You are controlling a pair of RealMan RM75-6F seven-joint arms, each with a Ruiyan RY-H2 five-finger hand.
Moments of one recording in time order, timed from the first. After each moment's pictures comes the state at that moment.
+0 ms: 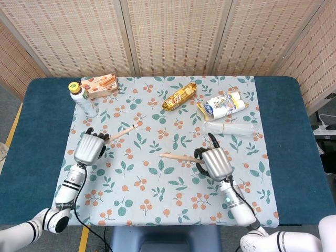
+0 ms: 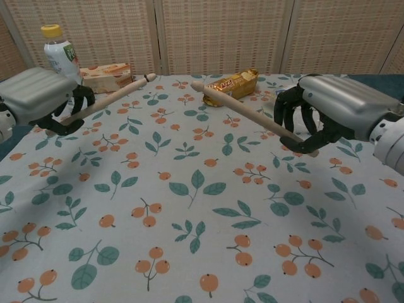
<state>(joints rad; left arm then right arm) -0.61 -1.60 -0.19 -1.21 1.36 1.12 0.48 0.59 -1.60 0.09 -1.64 -1.23 1.31 -0.49</state>
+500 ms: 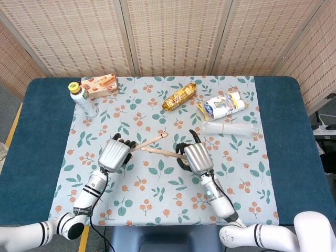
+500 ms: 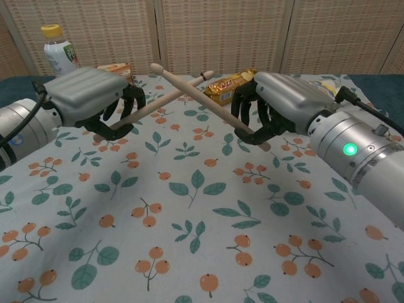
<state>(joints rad) -0.68 -1.62 -0.20 -1.48 1.30 1.10 0.63 0.66 -1.78 0.21 -1.48 -1.22 1.23 -0.44</state>
